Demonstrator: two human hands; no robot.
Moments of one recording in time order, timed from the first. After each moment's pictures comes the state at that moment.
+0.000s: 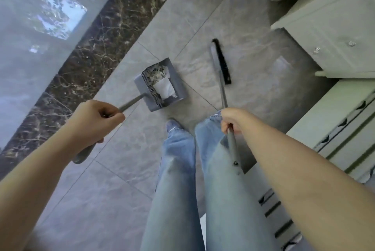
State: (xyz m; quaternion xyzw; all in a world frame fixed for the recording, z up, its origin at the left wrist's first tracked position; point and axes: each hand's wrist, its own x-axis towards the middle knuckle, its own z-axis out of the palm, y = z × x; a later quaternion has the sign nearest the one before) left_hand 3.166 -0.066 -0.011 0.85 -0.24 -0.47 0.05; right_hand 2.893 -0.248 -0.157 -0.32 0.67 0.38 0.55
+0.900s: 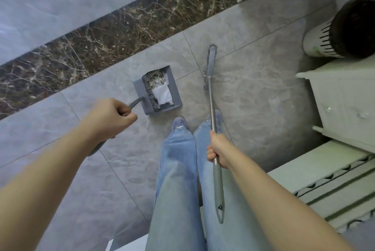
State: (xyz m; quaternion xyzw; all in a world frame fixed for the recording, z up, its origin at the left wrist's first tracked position) left_hand 3.206 0.103 -0.047 0.86 -0.12 -0.48 0.14; right_hand 2.987 -0.085 -0.135 -0.31 0.70 0.31 0.56
